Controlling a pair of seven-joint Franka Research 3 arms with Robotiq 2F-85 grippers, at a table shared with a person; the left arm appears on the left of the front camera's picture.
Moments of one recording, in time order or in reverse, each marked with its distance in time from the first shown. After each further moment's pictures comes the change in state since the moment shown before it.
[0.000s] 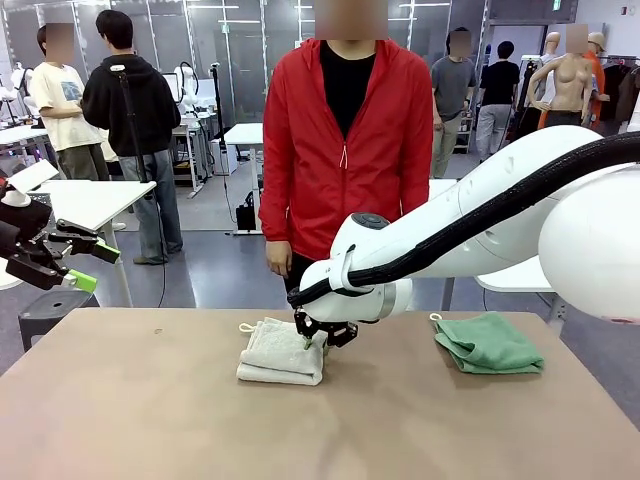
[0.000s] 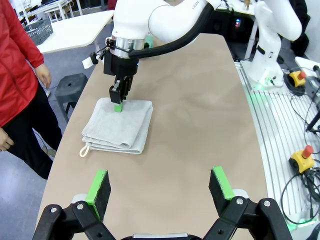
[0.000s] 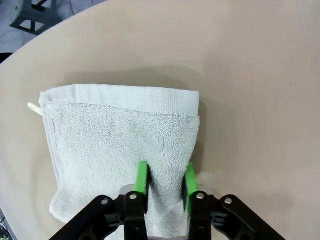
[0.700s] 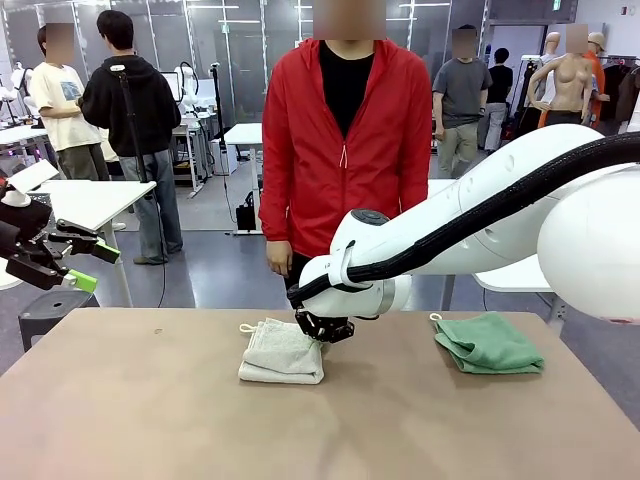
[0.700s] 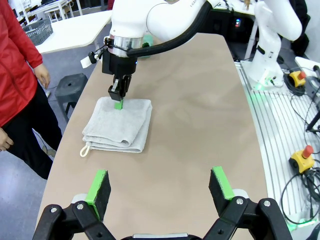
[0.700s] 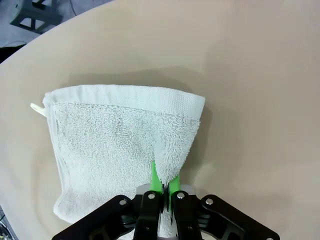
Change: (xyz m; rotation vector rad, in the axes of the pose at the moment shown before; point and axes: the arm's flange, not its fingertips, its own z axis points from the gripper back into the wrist) left arm 0.000 0.000 0.000 0.000 0.000 0.000; right arm 0.004 0.003 0.003 -0.001 0.008 0.009
